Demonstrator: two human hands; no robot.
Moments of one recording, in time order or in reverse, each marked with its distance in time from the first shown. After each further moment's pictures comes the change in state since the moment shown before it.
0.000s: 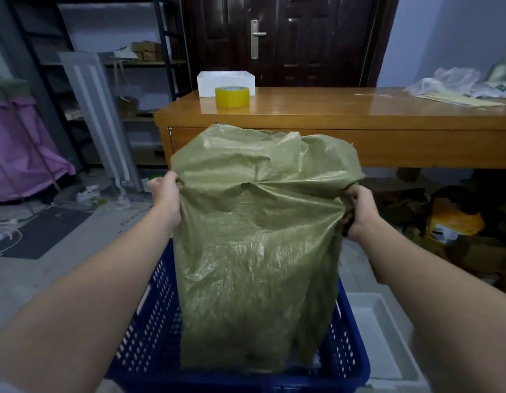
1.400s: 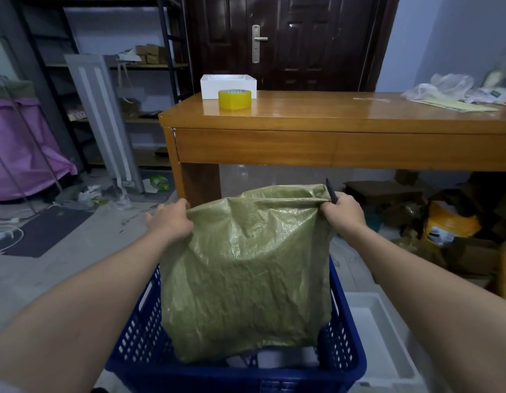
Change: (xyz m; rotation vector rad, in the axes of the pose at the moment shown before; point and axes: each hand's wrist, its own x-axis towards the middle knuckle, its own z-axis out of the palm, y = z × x) left_hand 0.005 -0.037 -0.038 1.547 -0.200 0.444; right_hand -0.027 0.017 0.005 -0.982 -0.037 -0.603
